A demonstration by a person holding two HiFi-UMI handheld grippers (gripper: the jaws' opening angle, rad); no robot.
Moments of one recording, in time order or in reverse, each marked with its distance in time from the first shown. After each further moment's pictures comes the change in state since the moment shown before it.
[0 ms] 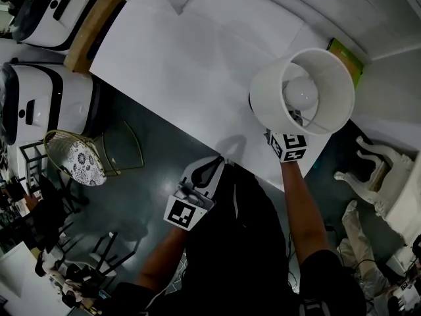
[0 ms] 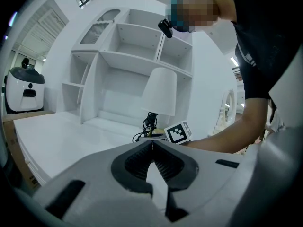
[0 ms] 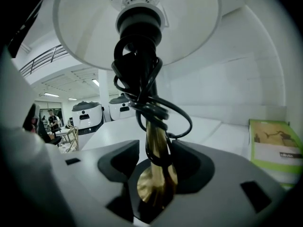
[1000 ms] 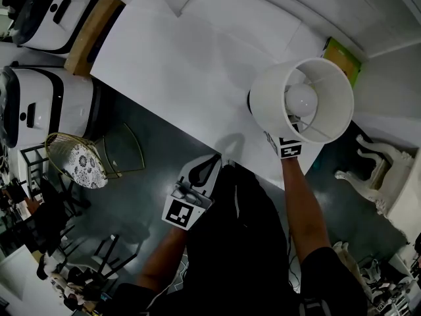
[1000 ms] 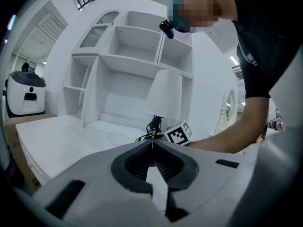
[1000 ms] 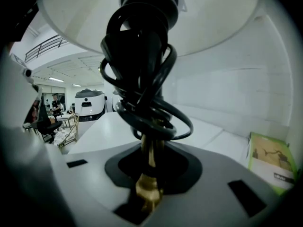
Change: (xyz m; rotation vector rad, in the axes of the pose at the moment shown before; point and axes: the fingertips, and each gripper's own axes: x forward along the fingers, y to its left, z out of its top) left arm -0.004 0.006 0.008 0.015 -0.012 0.018; right arm 0.006 0.004 0.004 -0.142 0.062 0.003
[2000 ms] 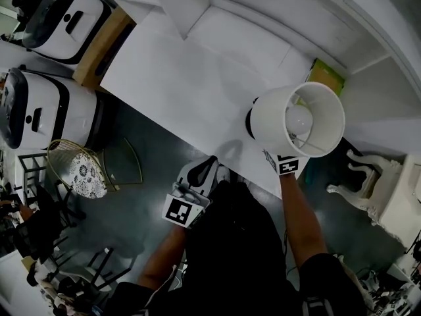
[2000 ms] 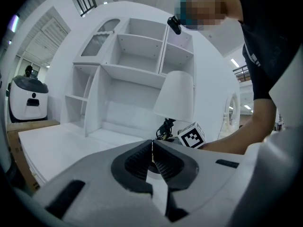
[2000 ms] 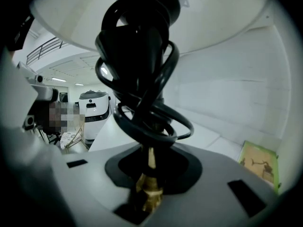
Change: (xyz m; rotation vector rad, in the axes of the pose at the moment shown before) left arm -0.007 0.005 0.048 0.058 -0.142 0.003; right arm -0.040 0.011 0.026 -0.007 0.041 0.029
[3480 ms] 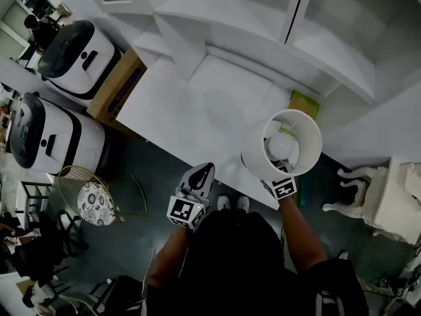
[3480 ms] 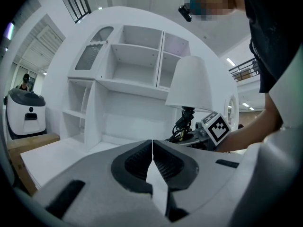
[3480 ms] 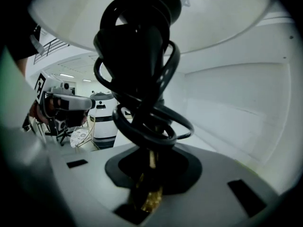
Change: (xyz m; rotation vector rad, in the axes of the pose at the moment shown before) left arm -0.007 0.010 0.060 0.038 0.015 0.009; right arm -0.081 0.046 0.092 -0.079 0.010 0.055
